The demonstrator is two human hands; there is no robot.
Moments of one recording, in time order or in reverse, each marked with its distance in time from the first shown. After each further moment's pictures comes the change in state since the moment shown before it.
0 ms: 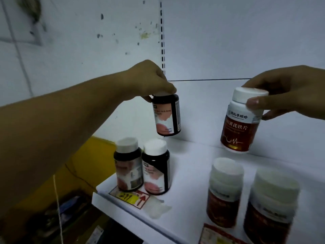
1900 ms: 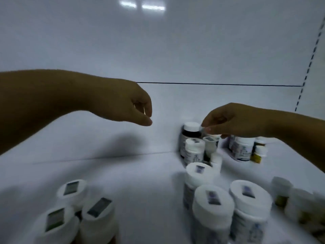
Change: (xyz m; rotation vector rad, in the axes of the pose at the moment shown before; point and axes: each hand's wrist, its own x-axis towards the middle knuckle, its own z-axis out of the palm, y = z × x) left_hand -0.044 0.309 0.223 0.316 -0.609 0.743; right_hand -0.272 0.102 -0.223 -0.451 0.143 0.645
